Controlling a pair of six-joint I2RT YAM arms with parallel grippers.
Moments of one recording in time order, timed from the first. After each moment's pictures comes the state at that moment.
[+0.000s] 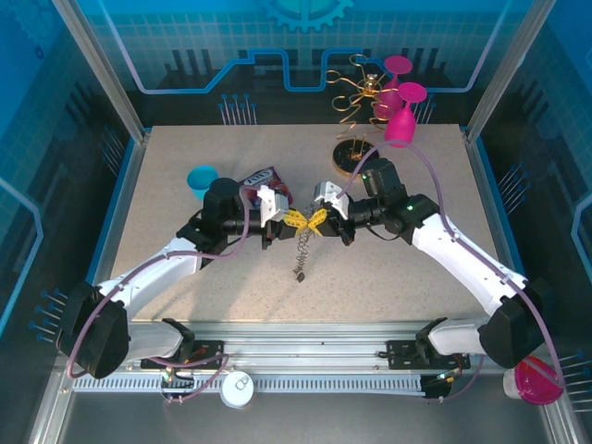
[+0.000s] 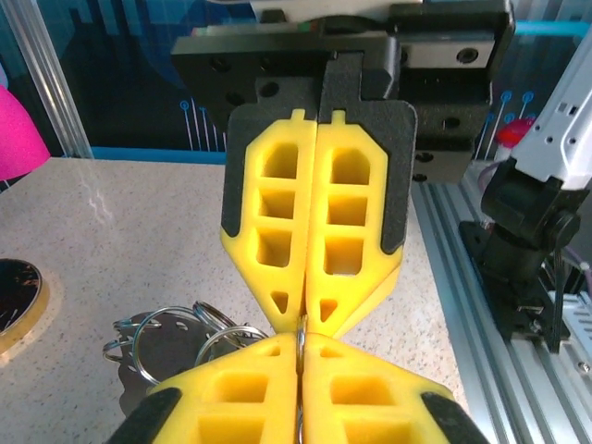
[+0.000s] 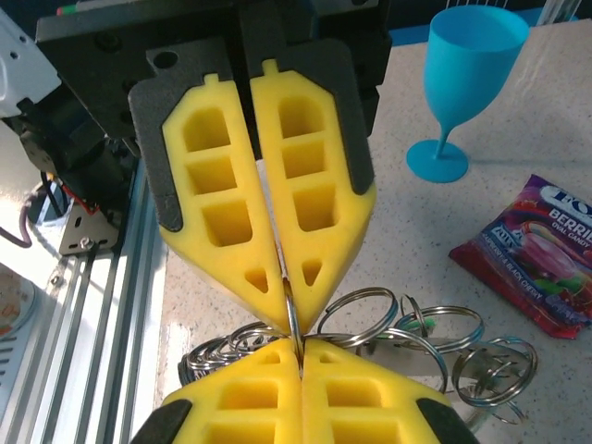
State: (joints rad) left arm -0.48 1.26 0.81 0.15 0.90 0.26; right arm 0.53 1.32 1.16 -0.58 -0.75 -0.51
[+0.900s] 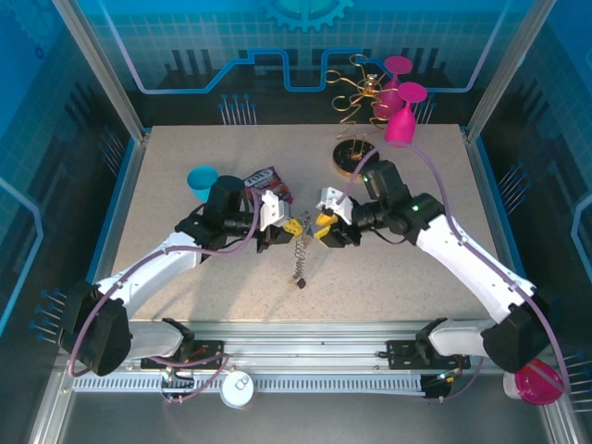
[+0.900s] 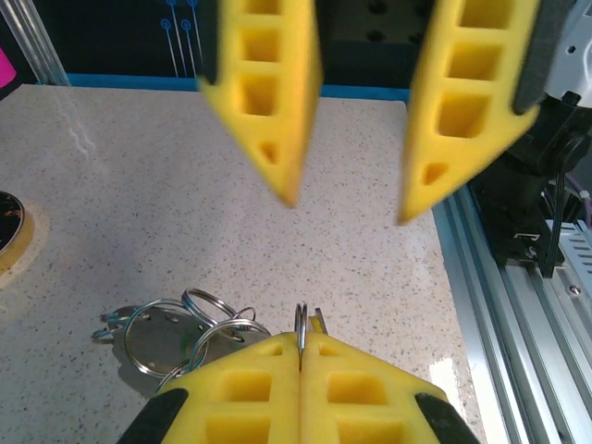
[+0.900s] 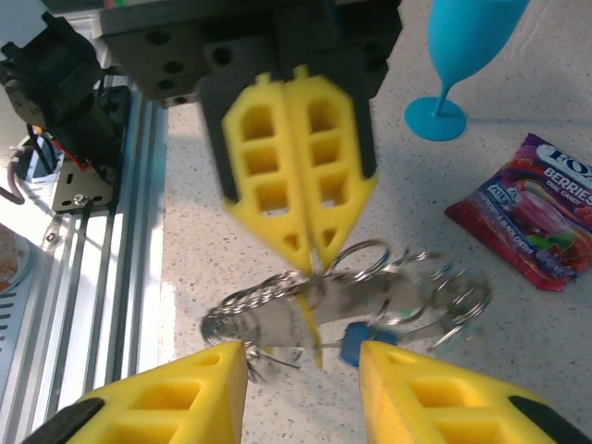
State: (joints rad) left arm -0.46 1.27 0.85 -0.09 0.88 0.42; right arm 0.55 1.26 1.14 -0.68 -0.68 -0.54
